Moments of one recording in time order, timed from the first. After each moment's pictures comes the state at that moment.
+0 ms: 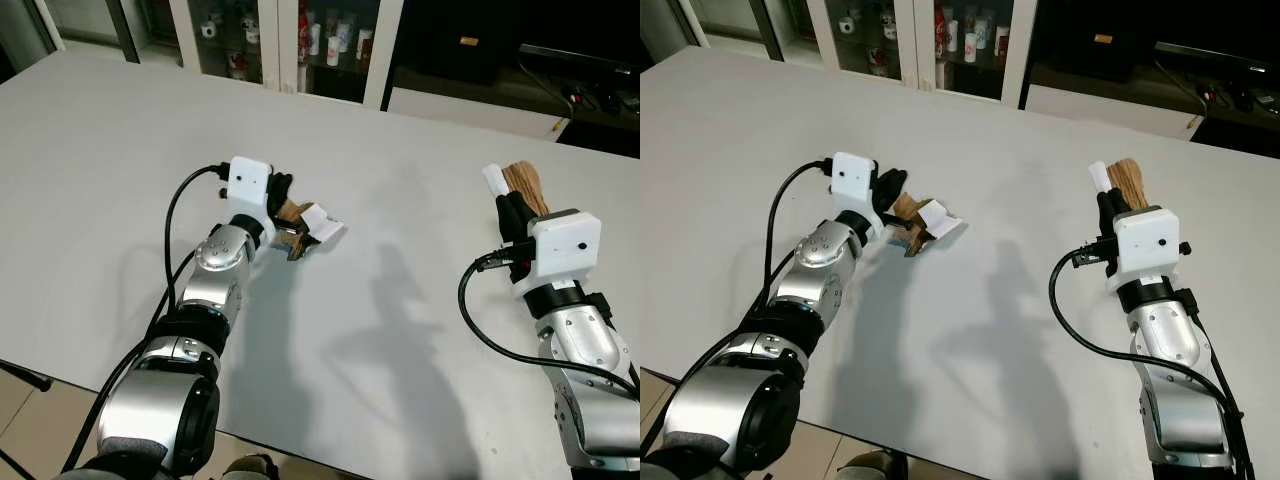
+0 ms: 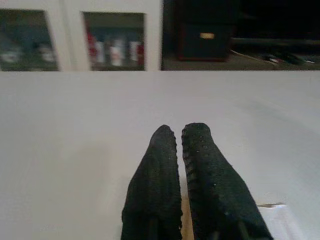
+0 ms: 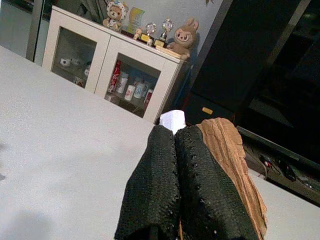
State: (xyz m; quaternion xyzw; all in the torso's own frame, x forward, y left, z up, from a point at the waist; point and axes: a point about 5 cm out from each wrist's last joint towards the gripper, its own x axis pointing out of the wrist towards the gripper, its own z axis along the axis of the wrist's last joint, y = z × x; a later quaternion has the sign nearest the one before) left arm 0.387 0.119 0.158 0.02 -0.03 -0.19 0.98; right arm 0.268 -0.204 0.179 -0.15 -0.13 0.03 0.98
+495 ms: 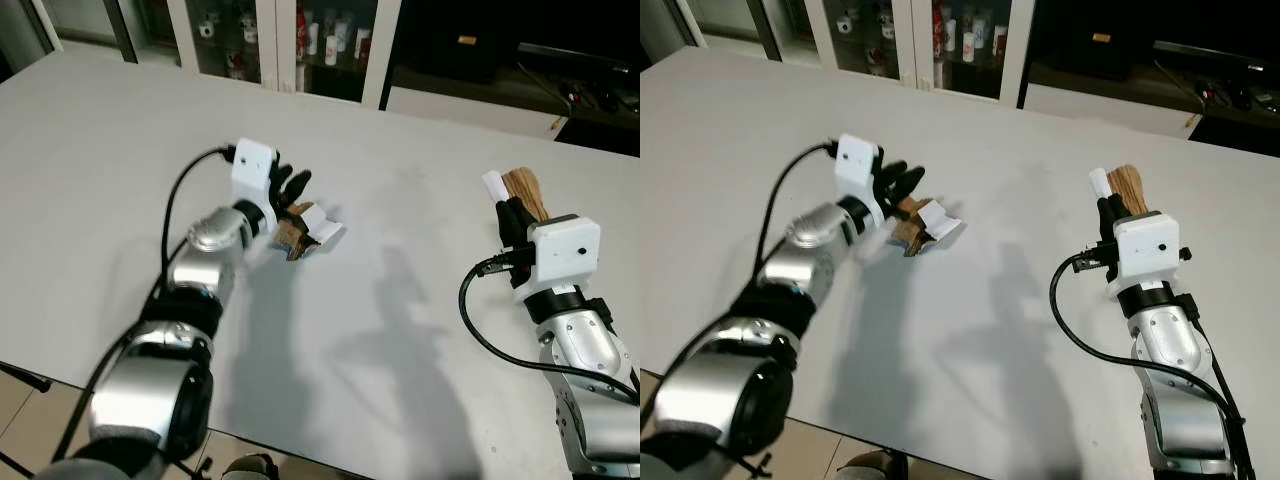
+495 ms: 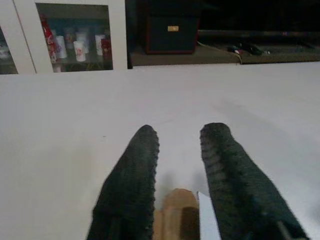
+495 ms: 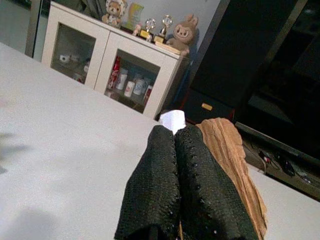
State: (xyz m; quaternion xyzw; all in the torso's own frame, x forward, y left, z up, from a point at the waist) left arm 0.395 0.124 0.180 0.02 -0.01 -0.25 0.97; right arm 0.264 -0.204 0.177 -0.15 -0.13 0.03 0.98
